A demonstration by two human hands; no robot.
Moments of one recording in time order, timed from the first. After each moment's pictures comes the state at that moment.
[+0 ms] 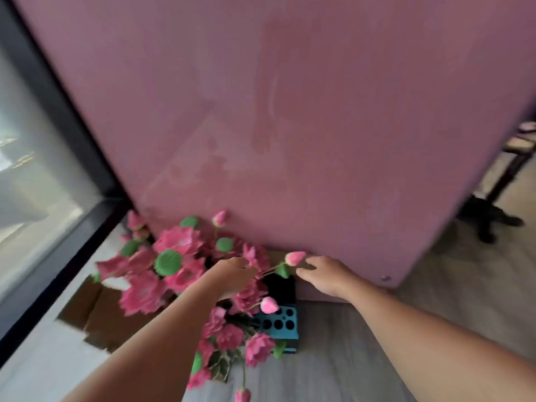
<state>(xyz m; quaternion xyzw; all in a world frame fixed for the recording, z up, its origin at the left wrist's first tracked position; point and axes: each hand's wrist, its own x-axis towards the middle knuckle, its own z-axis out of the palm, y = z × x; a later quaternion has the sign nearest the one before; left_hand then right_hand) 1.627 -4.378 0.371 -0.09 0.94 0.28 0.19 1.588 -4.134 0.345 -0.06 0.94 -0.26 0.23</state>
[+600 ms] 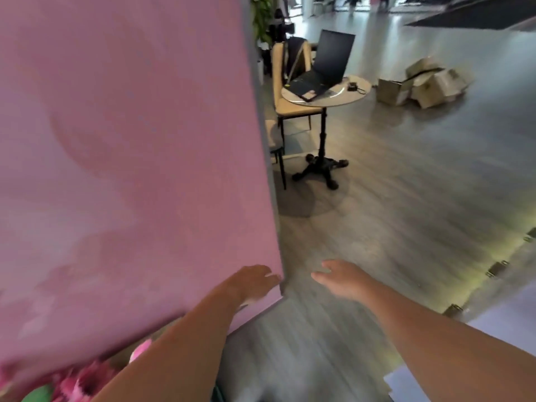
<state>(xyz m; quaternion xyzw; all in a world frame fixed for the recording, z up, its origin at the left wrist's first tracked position) 1.469 -3.952 0.336 0.26 0.90 0.08 0.34 1.587 -3.741 0.305 0.26 0.89 -0.34 0.17</state>
